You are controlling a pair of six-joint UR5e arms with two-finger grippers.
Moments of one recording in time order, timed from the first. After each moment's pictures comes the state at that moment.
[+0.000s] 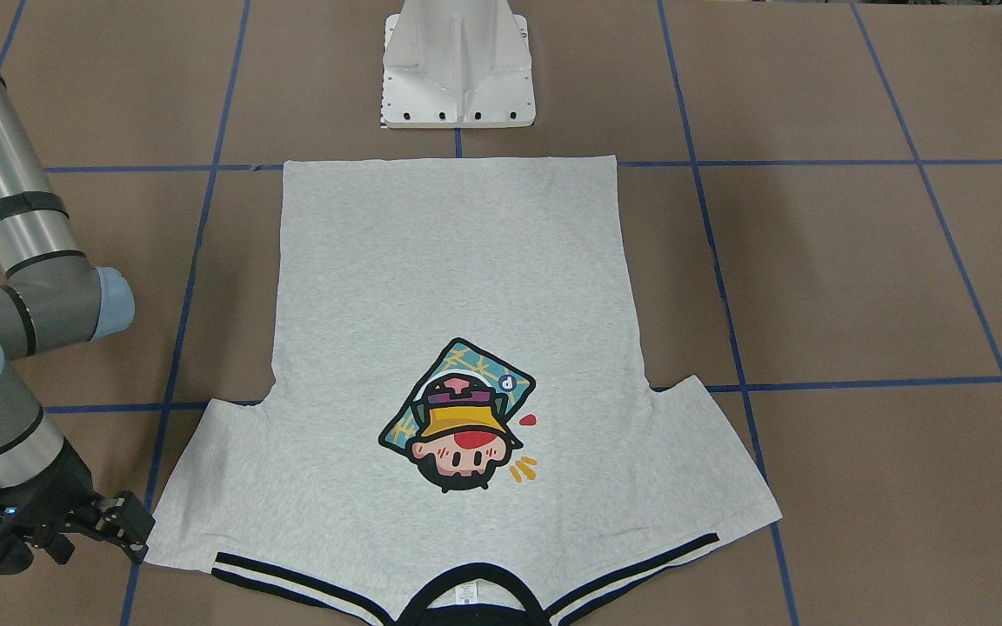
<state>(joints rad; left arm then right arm) -1.52 -1.58 -1.72 -1.98 -2.28 -0.23 0.99 -0.91 0.91 -0.68 1.84 1.03</state>
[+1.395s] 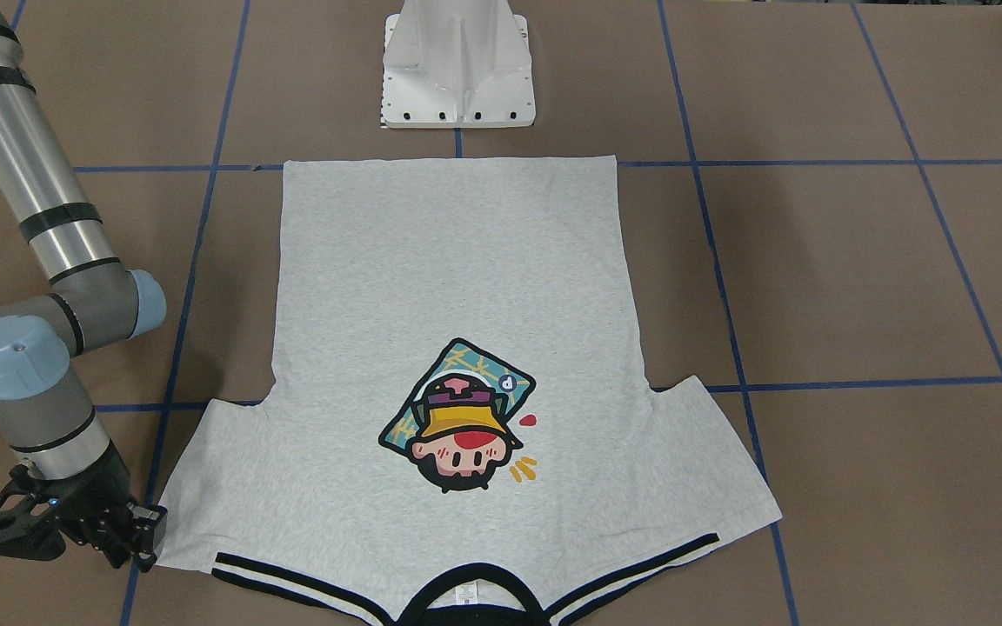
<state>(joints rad) -1.51 -1.58 -1.72 -1.98 -2.27 -0.24 0.94 -0.93 0.87 -0.58 1.75 1.17</state>
